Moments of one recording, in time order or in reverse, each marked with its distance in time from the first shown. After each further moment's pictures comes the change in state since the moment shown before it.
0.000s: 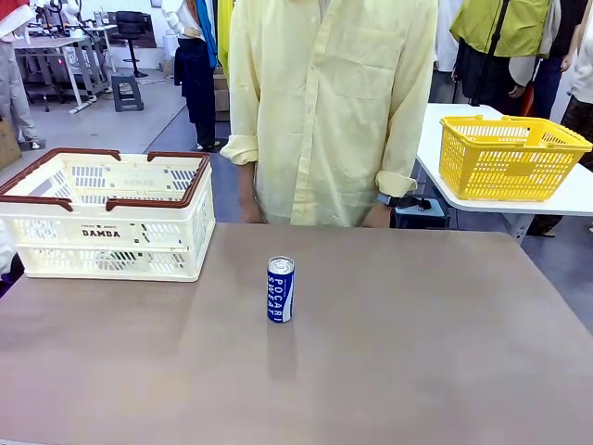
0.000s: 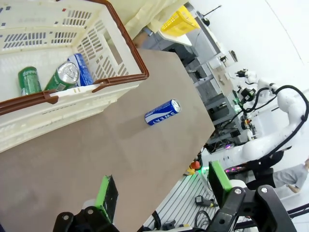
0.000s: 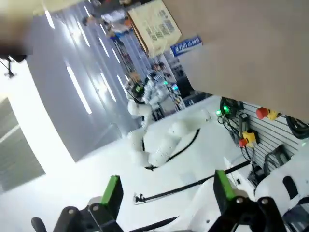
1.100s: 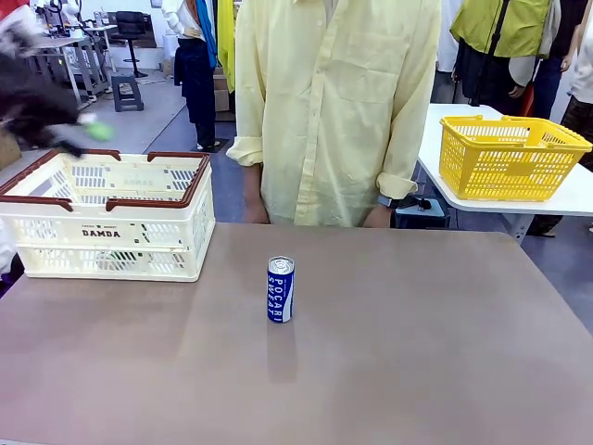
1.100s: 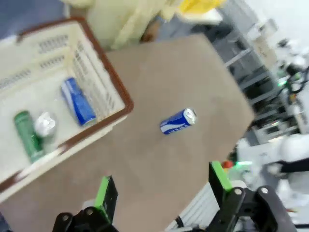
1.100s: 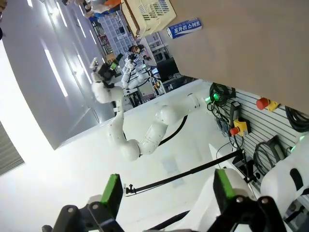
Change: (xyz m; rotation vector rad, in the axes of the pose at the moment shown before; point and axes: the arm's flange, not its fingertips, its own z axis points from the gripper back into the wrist) left arm 0.086 -0.152 -0.136 0.303 0.161 -0.207; right arm -0.004 0.058 -0.032 -0.102 0.065 0.043
